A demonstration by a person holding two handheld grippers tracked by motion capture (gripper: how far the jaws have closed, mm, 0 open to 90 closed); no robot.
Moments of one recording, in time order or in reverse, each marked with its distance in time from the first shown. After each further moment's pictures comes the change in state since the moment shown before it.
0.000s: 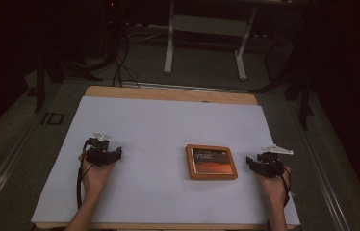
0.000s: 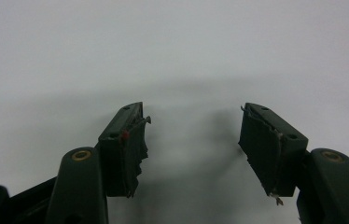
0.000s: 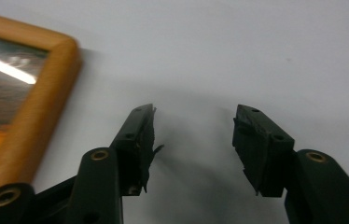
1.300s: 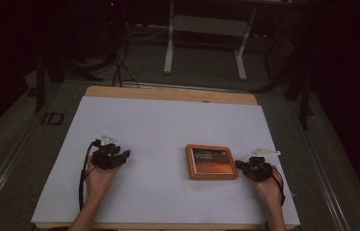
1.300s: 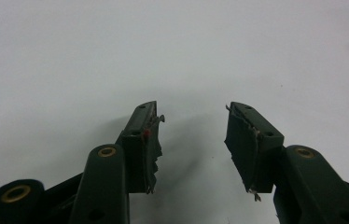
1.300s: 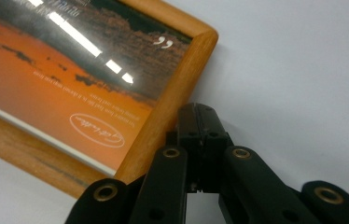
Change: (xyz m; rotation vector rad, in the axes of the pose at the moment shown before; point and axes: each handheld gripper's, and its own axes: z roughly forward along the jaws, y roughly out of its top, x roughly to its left) left arm -0.015 -0.002 -0.010 -0.035 -0.191 0.048; right arm 0.035 0.001 -0.002 0.025 0.246 -0.188
